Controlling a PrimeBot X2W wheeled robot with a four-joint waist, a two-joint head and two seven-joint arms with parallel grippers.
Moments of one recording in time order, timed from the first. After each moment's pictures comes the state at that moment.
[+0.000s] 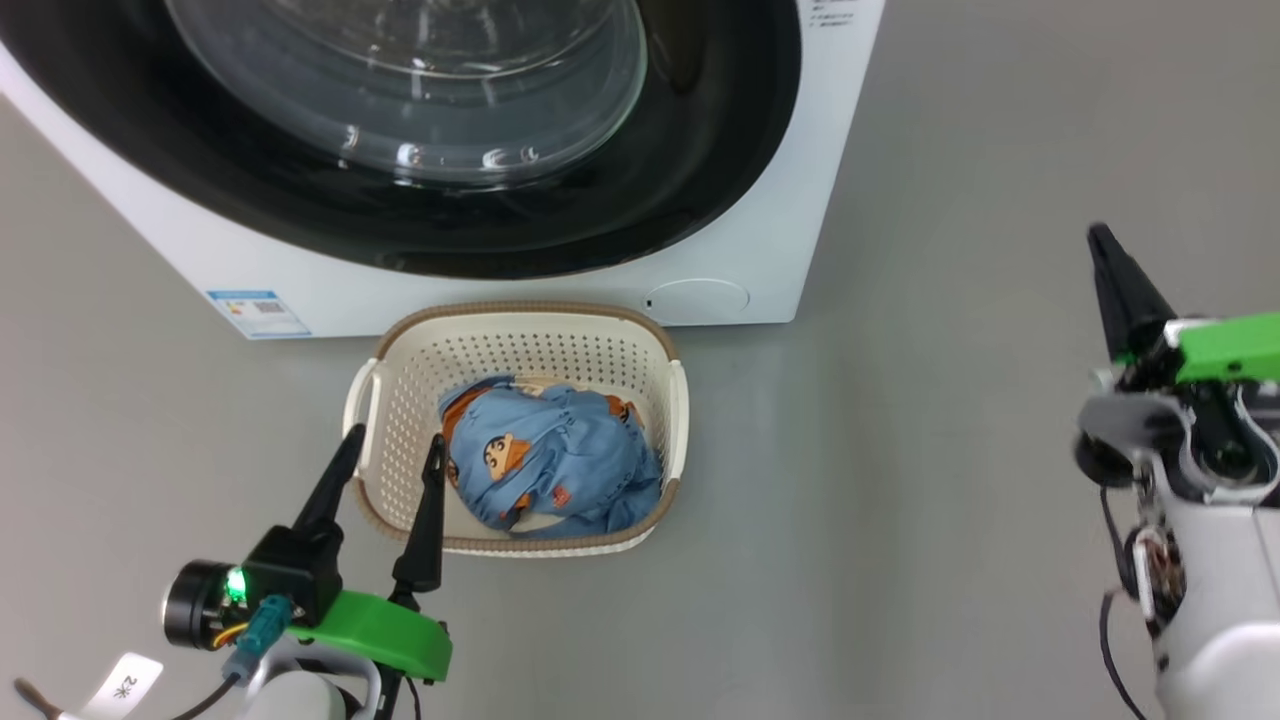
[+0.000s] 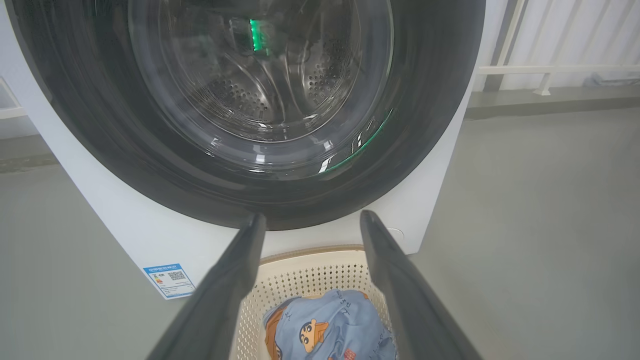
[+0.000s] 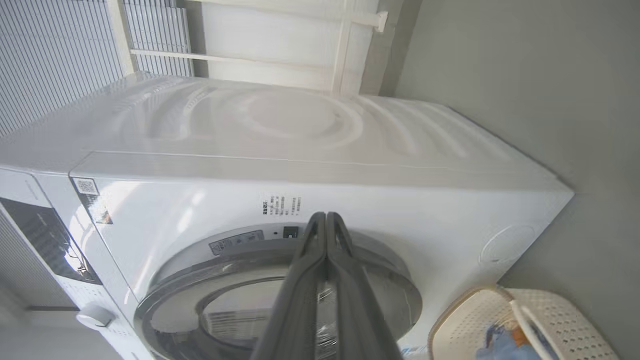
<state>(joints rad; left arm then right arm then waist) -0.27 0.08 -0.16 0.38 -0.13 -0.03 -0.26 -0.58 -0.06 -0.26 0.57 1.43 0.13 0.24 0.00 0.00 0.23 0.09</state>
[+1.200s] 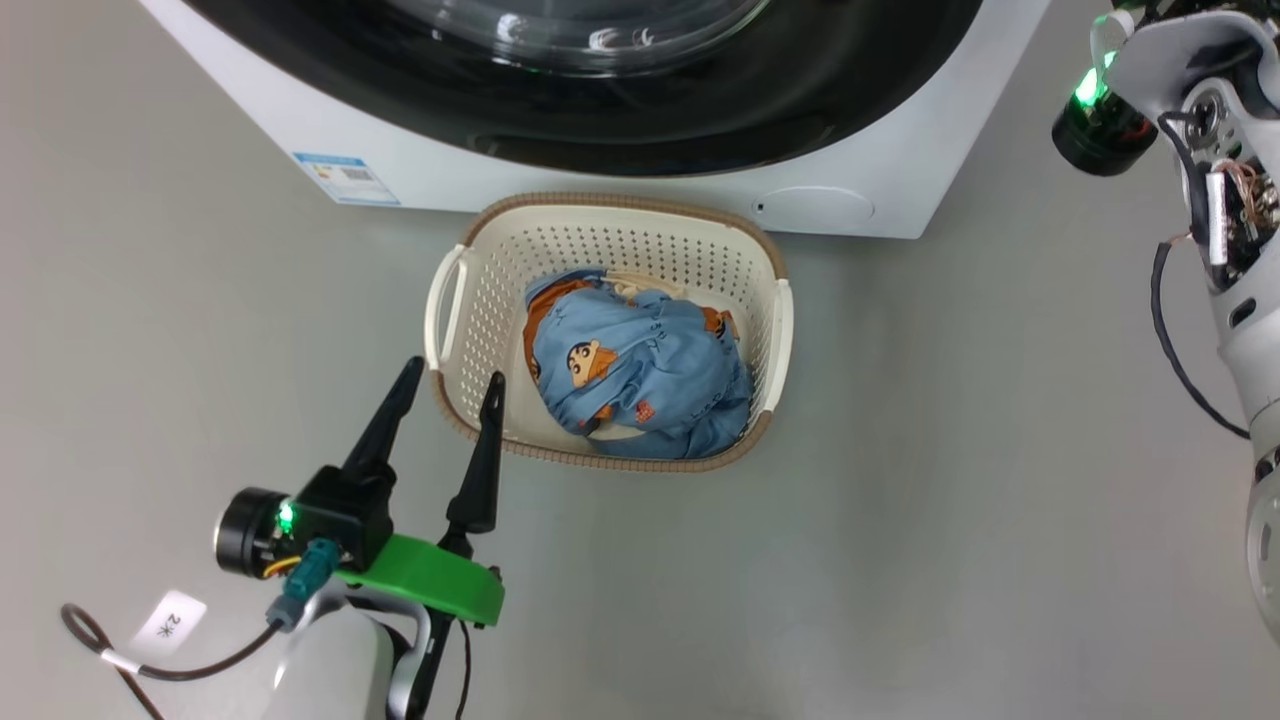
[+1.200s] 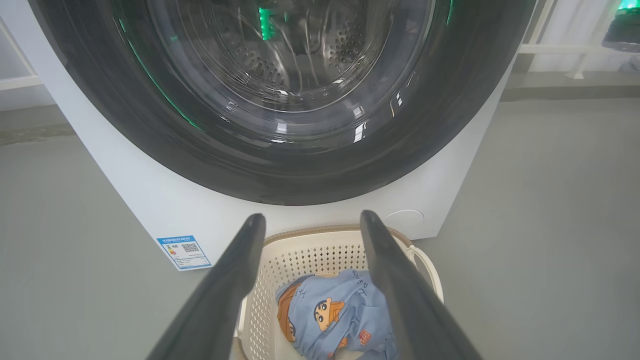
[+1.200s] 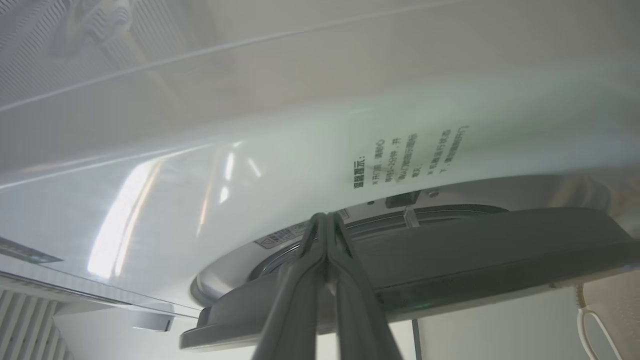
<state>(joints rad) -0.37 0.04 -0.22 0.38 -0.14 -0.03 -0.26 -1.32 -0.13 -0.11 1.19 1.66 0.13 0.43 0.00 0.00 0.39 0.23</state>
